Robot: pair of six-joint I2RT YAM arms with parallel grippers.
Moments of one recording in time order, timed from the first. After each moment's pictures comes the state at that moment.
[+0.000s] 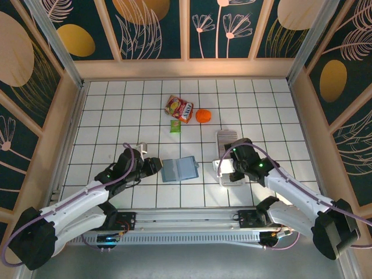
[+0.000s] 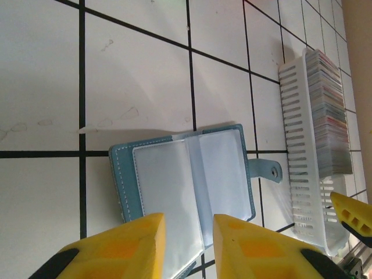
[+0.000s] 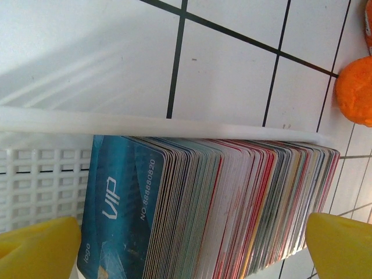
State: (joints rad) left arm -0.64 0.90 0.33 -0.08 0.16 -0.91; right arm 0.59 0.97 0.51 -0.46 0.04 -1.29
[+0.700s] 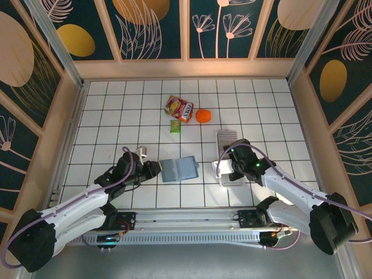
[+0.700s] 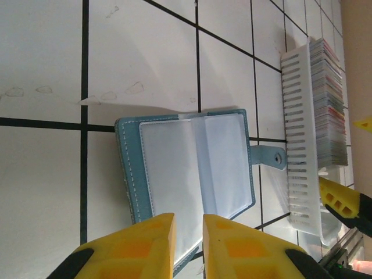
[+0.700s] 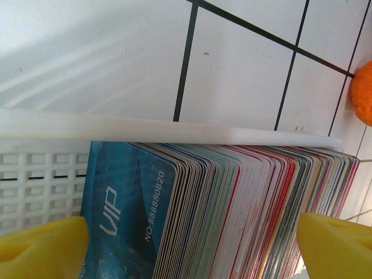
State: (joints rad) left arm -0.64 0.87 0.26 -0.04 0.20 -0.96; right arm 0.59 1.02 0.48 -0.39 0.06 -1.31
